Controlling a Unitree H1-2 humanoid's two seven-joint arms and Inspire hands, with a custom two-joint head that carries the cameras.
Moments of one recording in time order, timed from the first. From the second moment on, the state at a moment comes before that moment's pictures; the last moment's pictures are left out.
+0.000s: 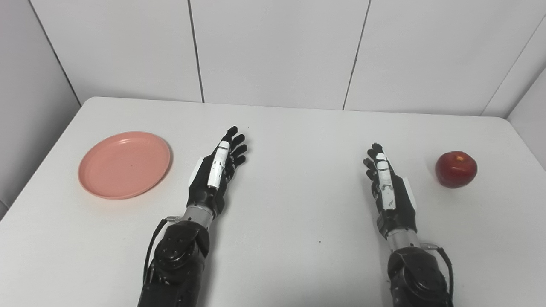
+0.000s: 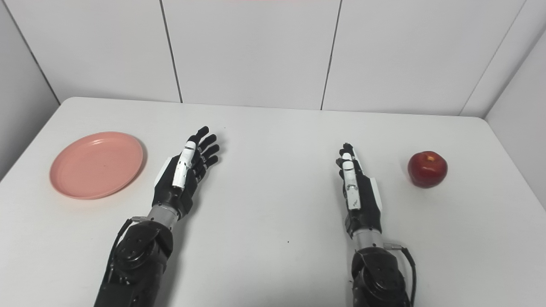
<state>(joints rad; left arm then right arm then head) -0.21 -0.05 -0.05 -0.06 -0.14 0.30 -0.03 -0.14 0.00 -0.03 -0.06 0.05 0.18 -0.01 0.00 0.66</state>
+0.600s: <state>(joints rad) -0.21 -0.05 -0.05 -0.06 -0.14 0.30 -0.03 -0.14 0.01 -0.03 -0.06 0.05 0.18 -0.01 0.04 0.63</state>
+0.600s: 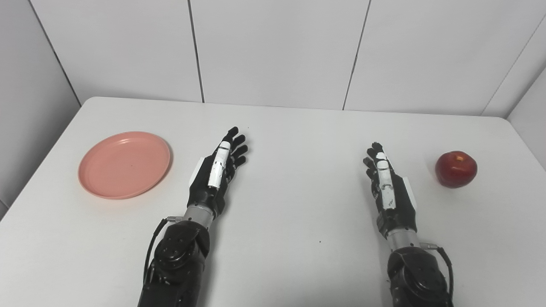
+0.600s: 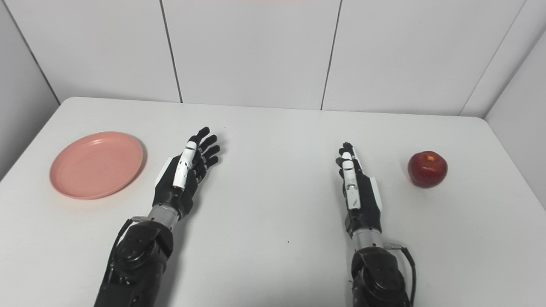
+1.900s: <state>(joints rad) -0.20 -0.12 -0.10 0.06 -0.06 0.17 -0.03 -0.11 -0.04 -0.06 -0.05 0.13 0.13 0.05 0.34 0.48</state>
